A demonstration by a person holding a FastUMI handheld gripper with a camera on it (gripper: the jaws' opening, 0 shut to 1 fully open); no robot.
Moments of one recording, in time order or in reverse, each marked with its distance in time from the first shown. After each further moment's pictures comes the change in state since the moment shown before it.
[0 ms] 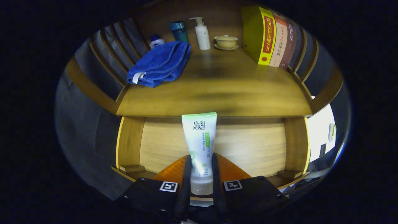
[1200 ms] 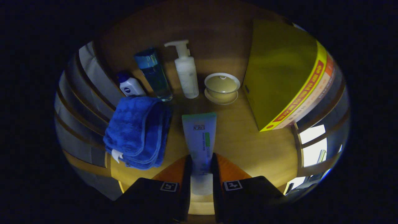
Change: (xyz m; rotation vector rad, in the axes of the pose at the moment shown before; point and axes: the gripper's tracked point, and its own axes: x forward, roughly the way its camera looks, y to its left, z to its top) arm 0.067 -0.019 0.200 0.041 -0.058 -0.088
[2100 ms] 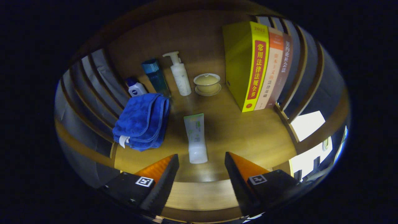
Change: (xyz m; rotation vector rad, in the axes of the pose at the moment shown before) arm -0.078 -0.018 -0.068 0.071 -0.202 0.022
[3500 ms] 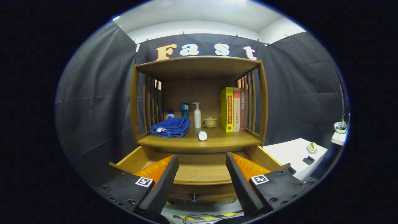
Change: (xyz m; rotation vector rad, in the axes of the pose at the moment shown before) arm -0.157 0.000 -0.204 -0.163 -0.737 0.033
